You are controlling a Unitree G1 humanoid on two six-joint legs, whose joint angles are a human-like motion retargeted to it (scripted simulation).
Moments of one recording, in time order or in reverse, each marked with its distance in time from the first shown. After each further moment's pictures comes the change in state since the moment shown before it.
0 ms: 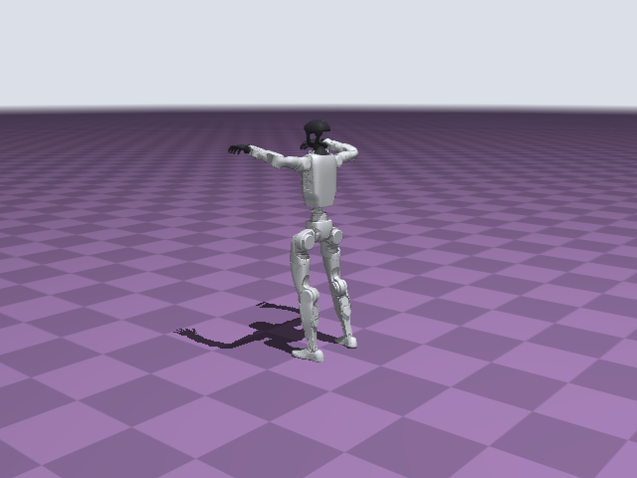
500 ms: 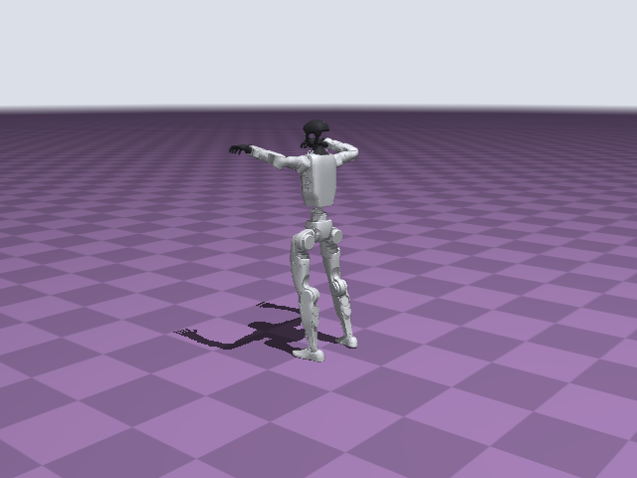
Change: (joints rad) left arm 0.436 -0.052 0.450 -0.062 -0.001 -0.002 0.000; right arm 0.179 0.008 -0.223 -0.034 0.009 -0.002 -0.012; waist -0.018 0.002 0.017; left_leg 0.002 -0.002 -0.006 0.003 -0.004 0.000; right_leg 0.004 -0.004 -0.007 0.008 -0.005 0.000
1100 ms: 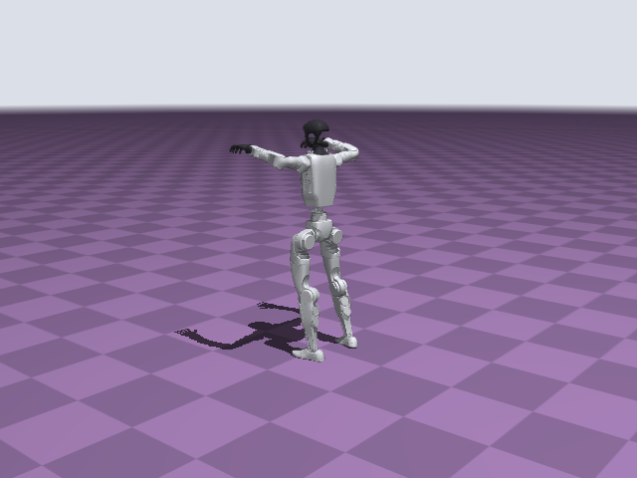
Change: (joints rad) left arm 0.097 -0.003 0.102 -0.014 -0.015 -0.007 -0.001; right arm 0.049 0.017 -0.053 -0.027 -0.001 -0.005 -0.002; waist -0.004 -0.010 -0.010; left_leg -0.009 0.003 0.001 0.003 0.002 -0.001; right_leg -0.008 0.002 0.000 0.000 0.001 0.000
